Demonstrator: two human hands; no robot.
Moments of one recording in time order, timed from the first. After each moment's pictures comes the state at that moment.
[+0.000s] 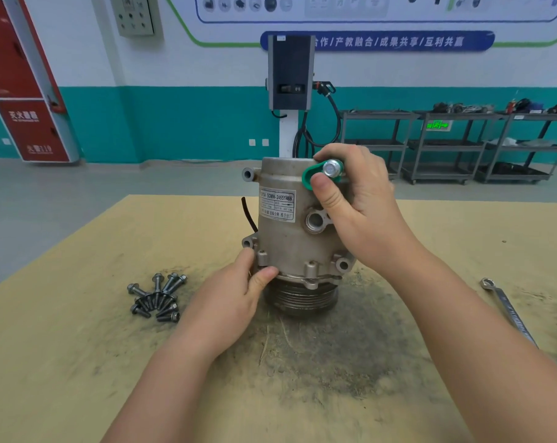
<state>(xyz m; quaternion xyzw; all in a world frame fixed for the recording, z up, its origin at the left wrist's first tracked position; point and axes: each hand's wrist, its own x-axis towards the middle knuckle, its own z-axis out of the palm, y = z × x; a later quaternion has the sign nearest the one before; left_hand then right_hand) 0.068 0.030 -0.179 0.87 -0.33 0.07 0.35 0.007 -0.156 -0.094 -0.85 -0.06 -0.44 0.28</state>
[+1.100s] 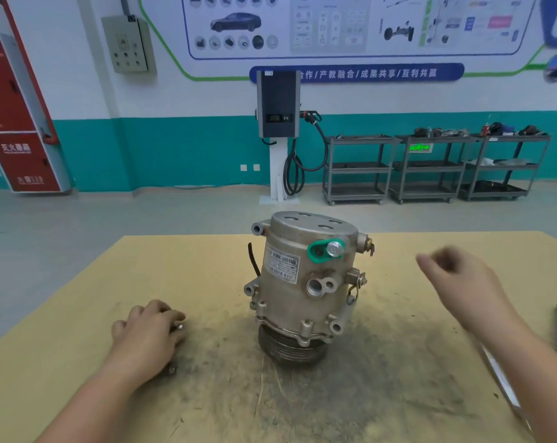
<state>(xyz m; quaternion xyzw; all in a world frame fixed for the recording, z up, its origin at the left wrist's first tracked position) 0.146 0.096 -0.185 0.99 -0.14 0.05 0.04 -0.061 -0.261 -0.104 -0.85 0.30 -0.33 0.30</state>
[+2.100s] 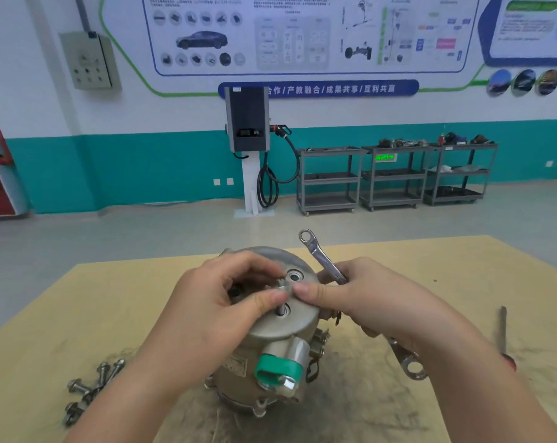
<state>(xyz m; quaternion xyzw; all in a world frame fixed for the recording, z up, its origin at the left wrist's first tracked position) 0.020 -0.015 -0.051 0.72 -0.44 0.04 0.54 -0.072 -0.190 -0.035 -0.87 0.16 -0.08 0.47</state>
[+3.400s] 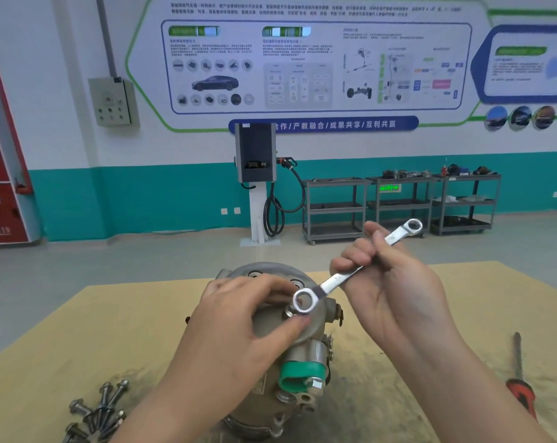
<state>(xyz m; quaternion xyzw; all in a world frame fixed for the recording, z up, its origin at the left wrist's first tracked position) 0.003 -0.017 -0.061 0.77 -0.45 0.22 0.39 -0.058 -0.181 -0.034 -0.27 -0.06 -0.33 0.90</state>
